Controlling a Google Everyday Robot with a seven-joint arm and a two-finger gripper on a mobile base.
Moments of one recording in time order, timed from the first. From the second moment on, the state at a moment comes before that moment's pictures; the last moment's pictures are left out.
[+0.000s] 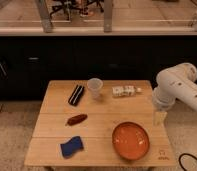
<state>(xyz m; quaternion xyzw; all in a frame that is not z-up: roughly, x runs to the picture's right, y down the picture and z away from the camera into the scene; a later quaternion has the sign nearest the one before) 0.285 0.102 0.685 -0.28 0.02 0.02 0.96</state>
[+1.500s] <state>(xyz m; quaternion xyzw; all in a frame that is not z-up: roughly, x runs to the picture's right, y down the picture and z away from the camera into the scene) 0.264 0.083 0.696 -0.27 0.03 0.02 0.96</state>
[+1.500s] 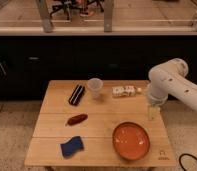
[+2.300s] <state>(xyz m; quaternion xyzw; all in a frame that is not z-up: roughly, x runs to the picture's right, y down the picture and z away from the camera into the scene) 0.240 0.085 0.690 -0.27 0.04 0.01 0.96</state>
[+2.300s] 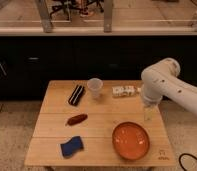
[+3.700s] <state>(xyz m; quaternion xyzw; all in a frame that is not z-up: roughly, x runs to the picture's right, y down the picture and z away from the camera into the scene) 0.227 0.076 0.699 -0.27 0.04 0.00 0.96</state>
